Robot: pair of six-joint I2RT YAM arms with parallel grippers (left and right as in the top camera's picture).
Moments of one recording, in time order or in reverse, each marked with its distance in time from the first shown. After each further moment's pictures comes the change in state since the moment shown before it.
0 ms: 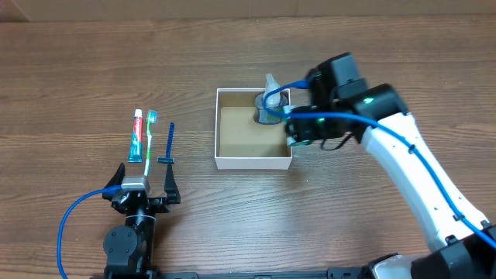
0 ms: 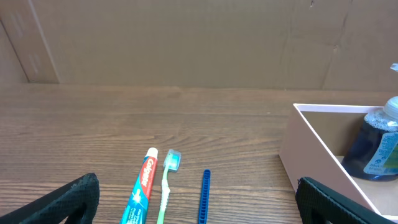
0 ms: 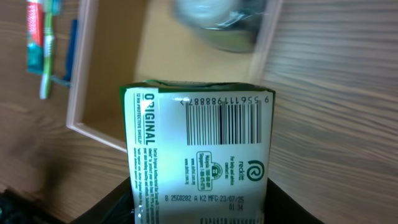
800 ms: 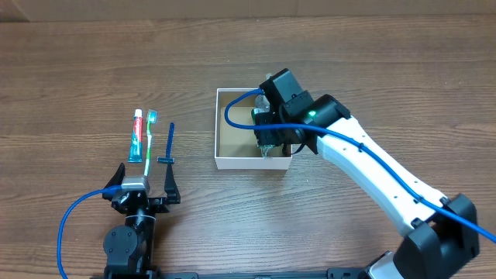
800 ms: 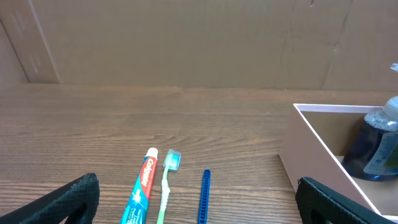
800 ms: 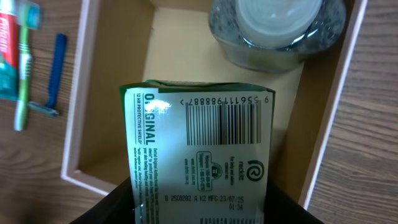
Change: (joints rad) left arm 0.000 0.000 0.000 0.000 0.000 0.000; right arm 0.196 0.125 -0.001 0.150 0.210 0.203
